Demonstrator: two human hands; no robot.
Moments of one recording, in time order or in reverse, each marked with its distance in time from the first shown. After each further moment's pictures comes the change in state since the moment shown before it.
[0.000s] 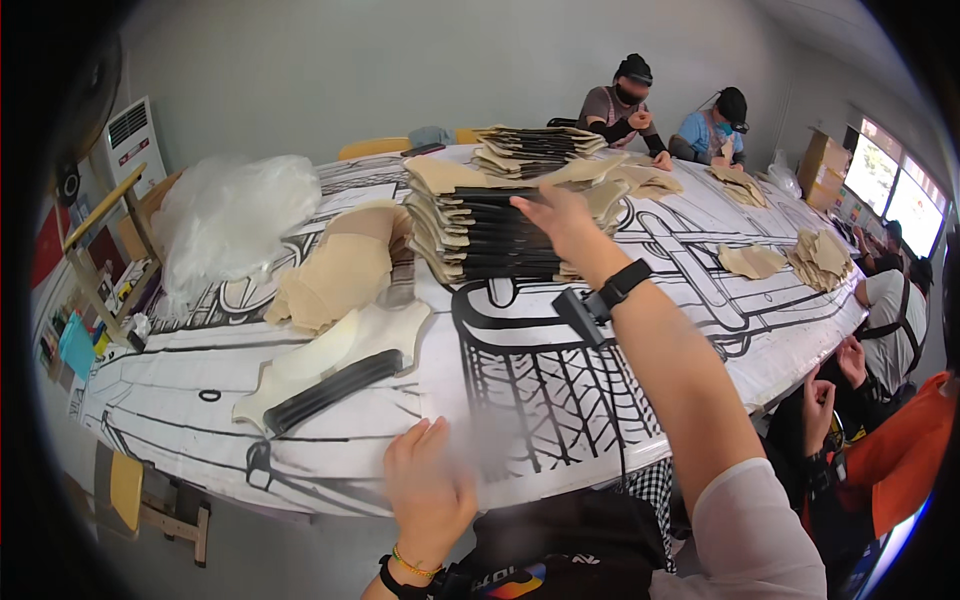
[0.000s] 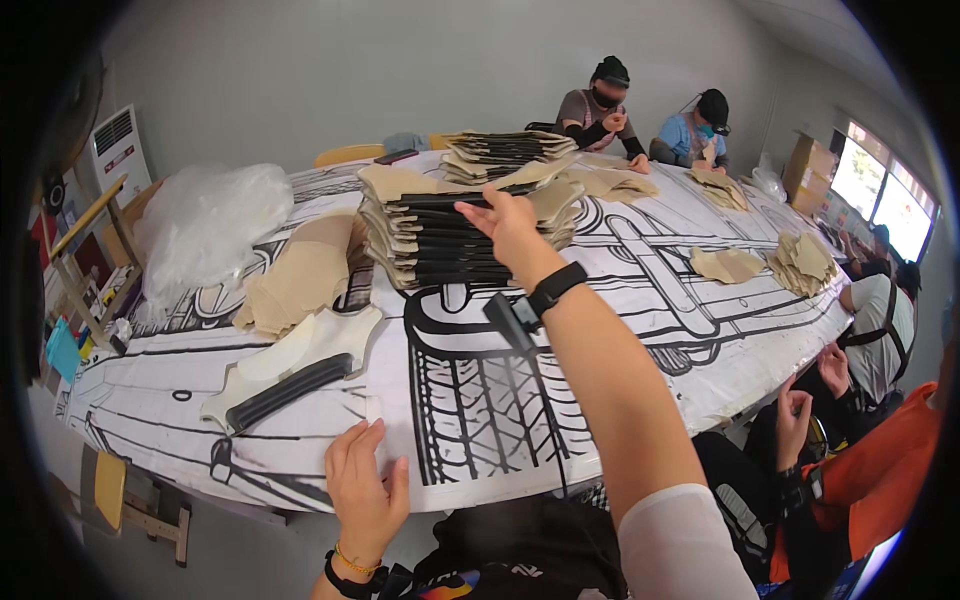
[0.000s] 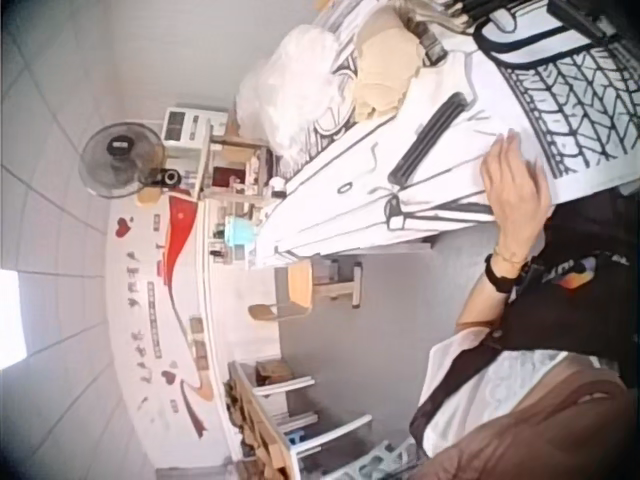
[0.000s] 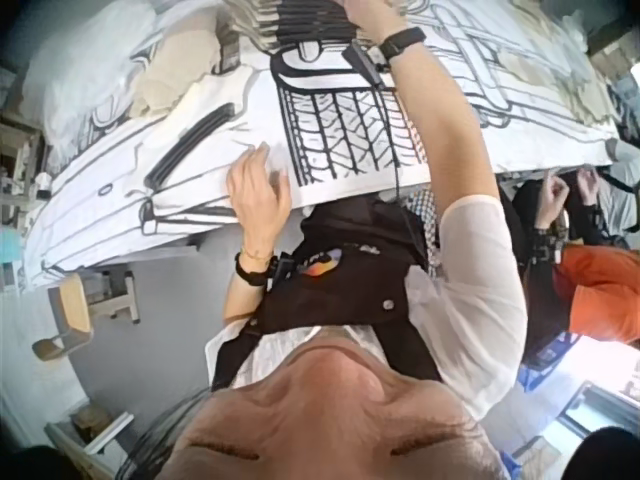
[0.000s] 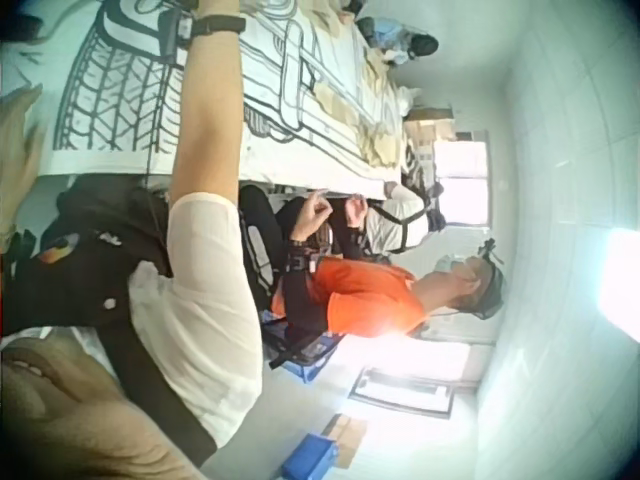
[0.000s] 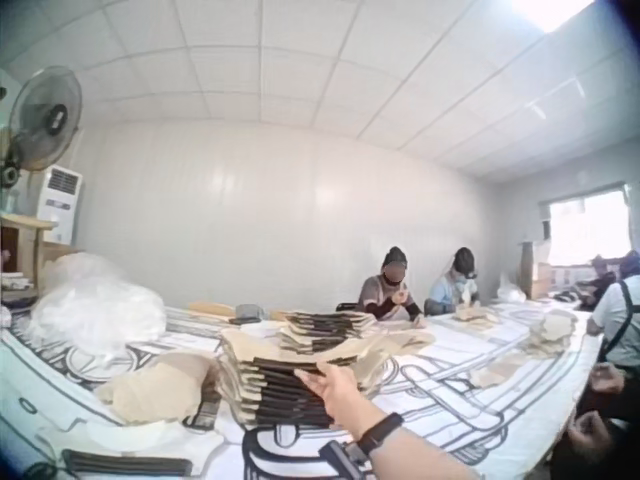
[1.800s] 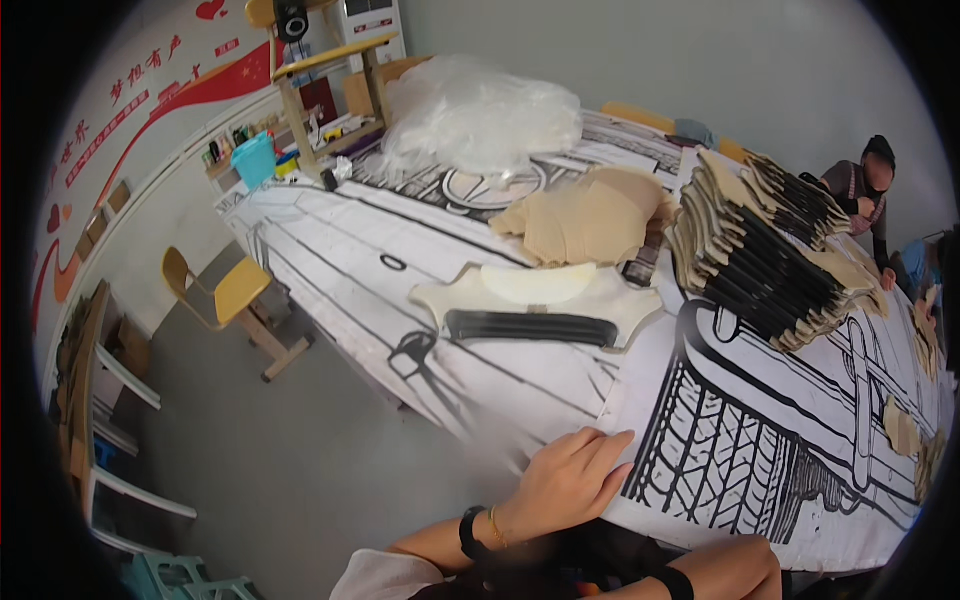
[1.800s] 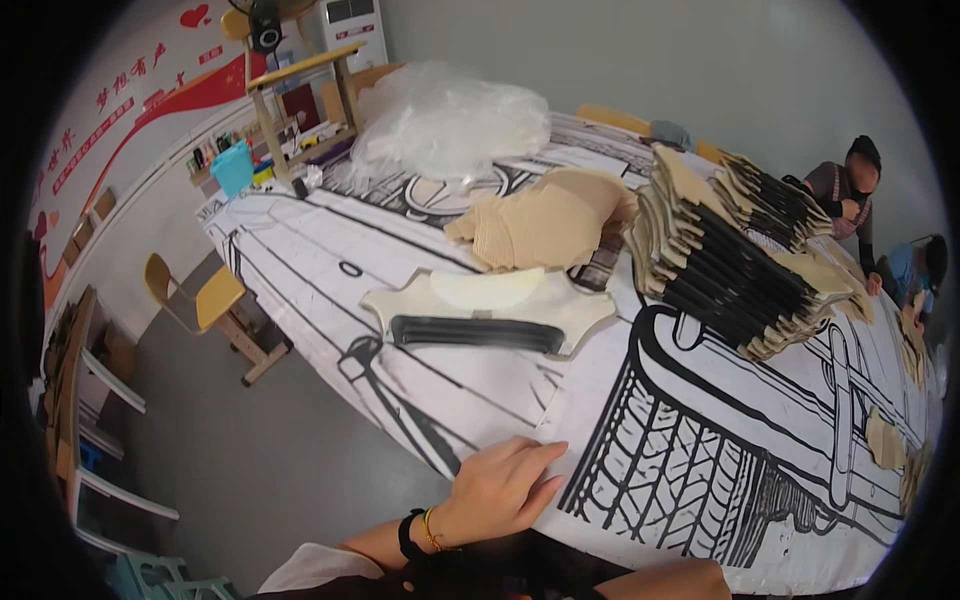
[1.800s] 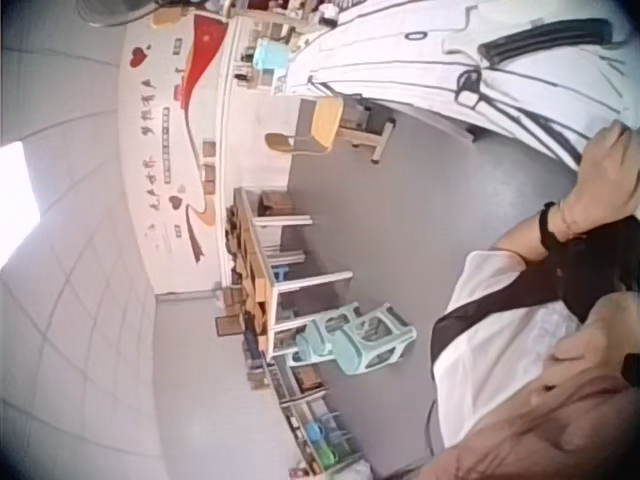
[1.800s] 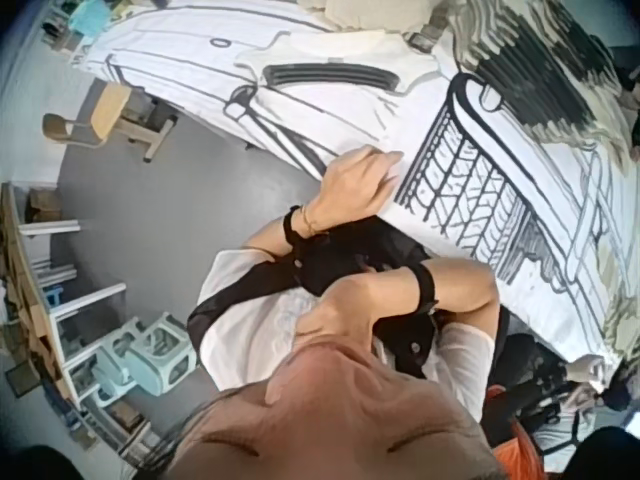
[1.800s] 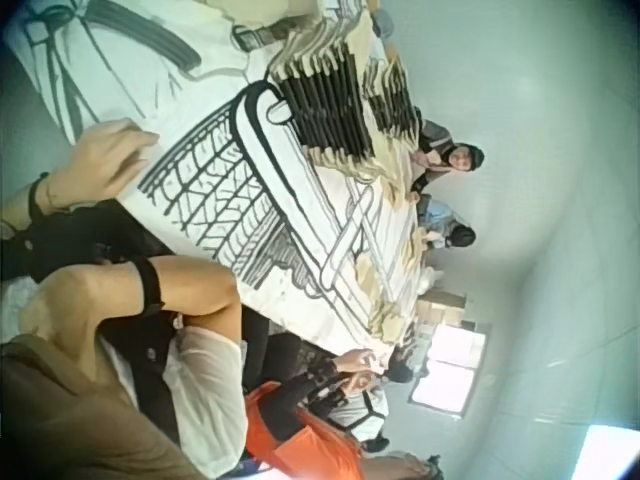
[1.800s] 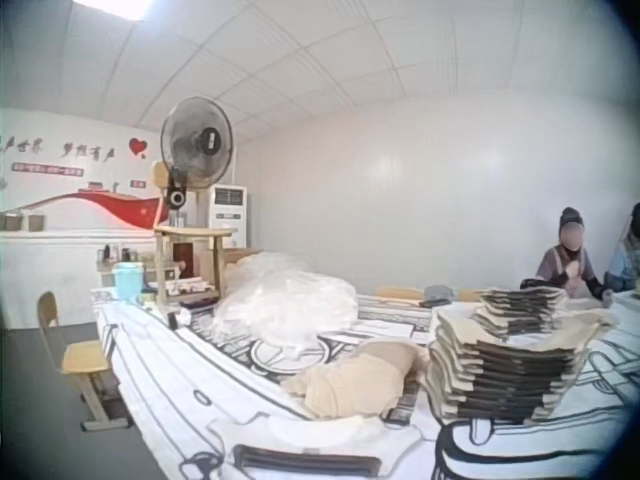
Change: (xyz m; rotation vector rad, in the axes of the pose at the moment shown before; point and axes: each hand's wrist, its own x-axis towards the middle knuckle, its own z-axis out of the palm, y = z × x) left_hand 0.001 -0.011 0.000 -0.072 0.046 -0.073; right_hand -0.340 0.077 0.062 0.566 -1.870 -0.503
